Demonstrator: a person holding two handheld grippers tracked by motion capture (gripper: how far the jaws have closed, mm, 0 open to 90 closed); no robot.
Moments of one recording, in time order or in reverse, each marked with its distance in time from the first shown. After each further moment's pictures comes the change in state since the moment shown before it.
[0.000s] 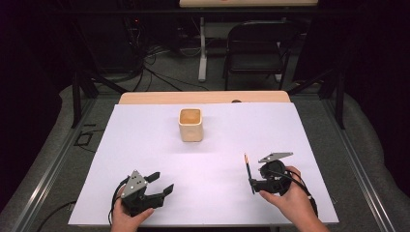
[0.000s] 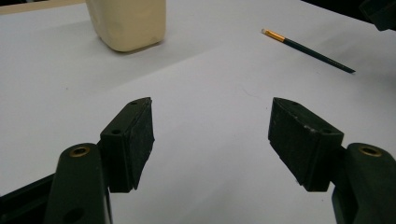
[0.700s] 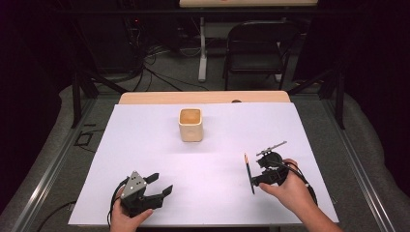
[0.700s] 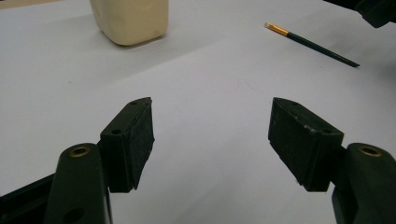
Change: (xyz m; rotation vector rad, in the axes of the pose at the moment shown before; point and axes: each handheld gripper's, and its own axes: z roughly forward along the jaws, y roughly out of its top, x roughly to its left) left arm 0.001 -0.002 -0.001 0.015 0.011 0.000; right arm -0.012 0.019 0.012 0.189 0.000 0.064
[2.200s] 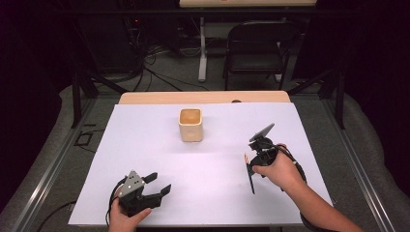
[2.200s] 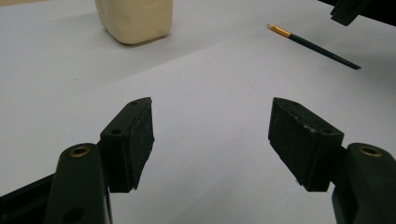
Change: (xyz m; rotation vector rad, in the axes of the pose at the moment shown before) left arm 0.004 0.000 -0.002 0.002 -0.002 -0.016; right arm -0.011 0.052 0.022 0.218 -0.016 0.103
